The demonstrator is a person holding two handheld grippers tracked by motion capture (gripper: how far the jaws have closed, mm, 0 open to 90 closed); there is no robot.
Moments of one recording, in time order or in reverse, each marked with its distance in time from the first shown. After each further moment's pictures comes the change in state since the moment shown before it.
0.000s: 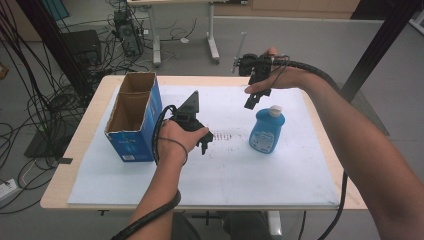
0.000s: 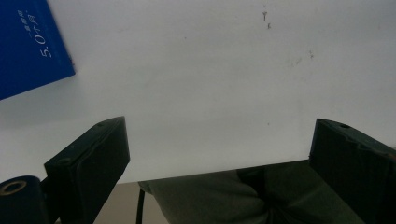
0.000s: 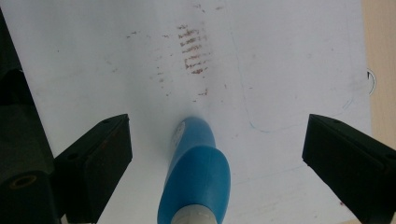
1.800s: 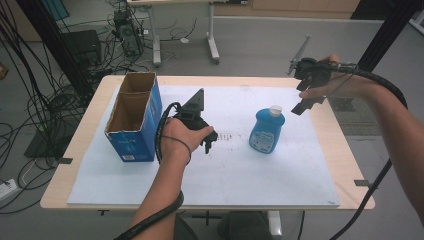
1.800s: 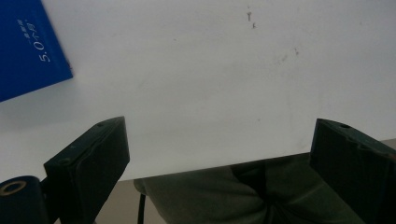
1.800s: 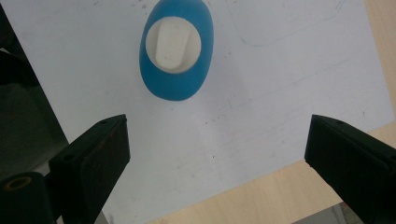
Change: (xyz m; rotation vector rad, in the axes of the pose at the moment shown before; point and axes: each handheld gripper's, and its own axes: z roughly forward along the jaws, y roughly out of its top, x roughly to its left) left arm -0.013 -0.002 -0.010 -0.010 0.008 0.030; right arm -0.005 -0.129 -0.027 -0.033 -0.012 0.161
